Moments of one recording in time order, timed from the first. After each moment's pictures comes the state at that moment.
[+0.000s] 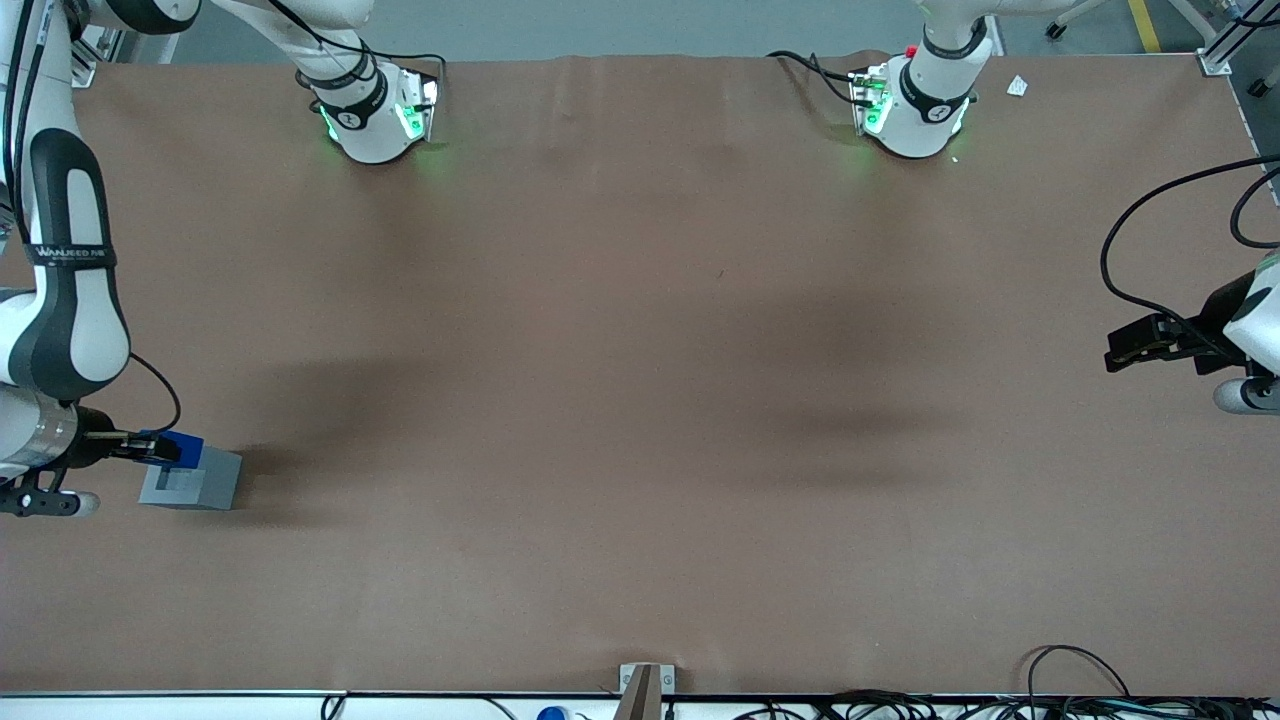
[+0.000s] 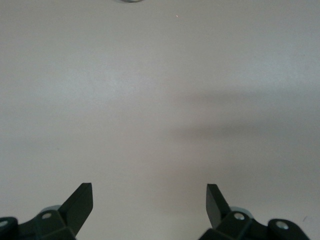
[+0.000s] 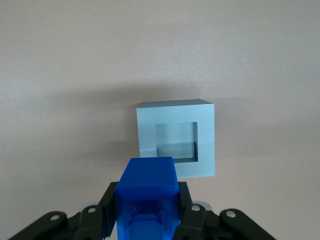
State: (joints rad) arm -0.20 0.58 -0.04 -1.48 -0.01 2.01 -0.16
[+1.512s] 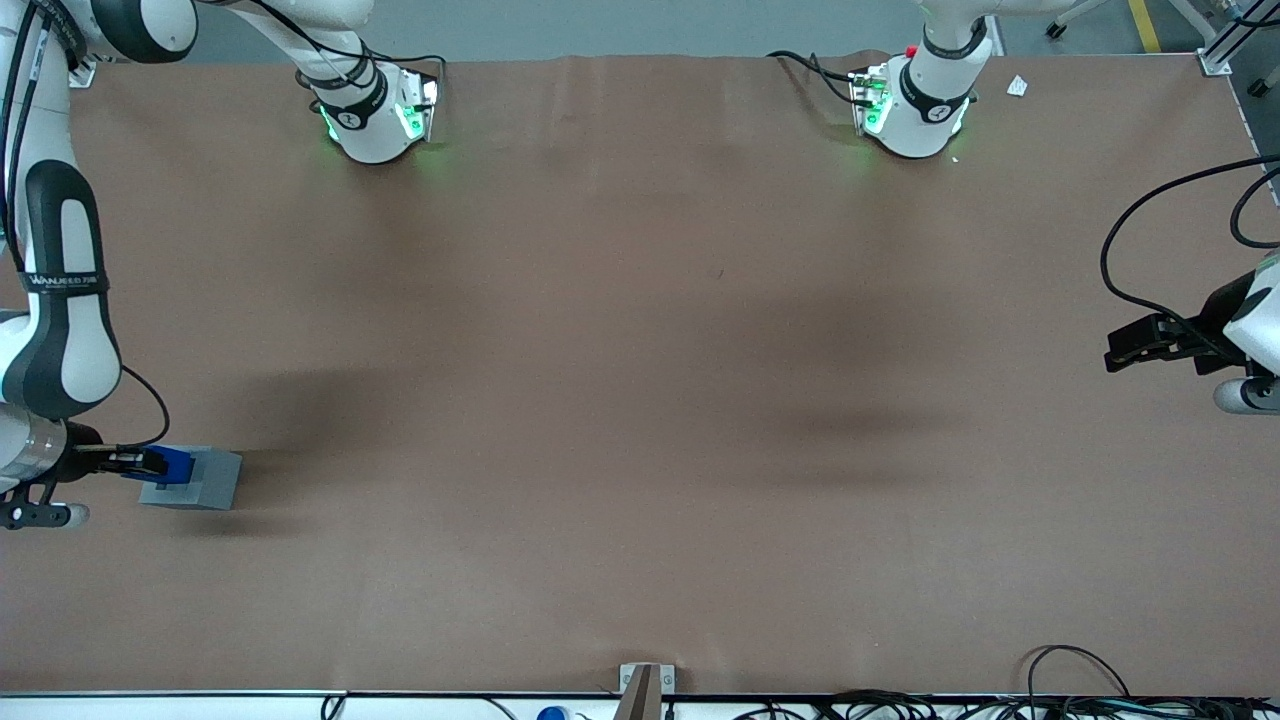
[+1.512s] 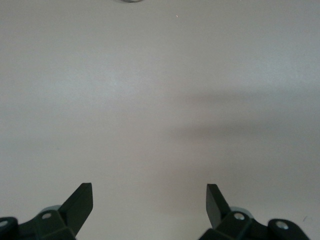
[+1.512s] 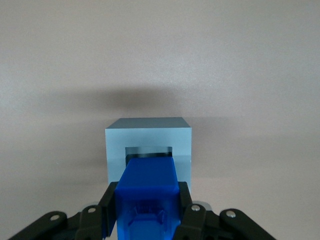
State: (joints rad) arm -0.24 0.67 -0.04 -1.41 -0.01 2.06 -0.24
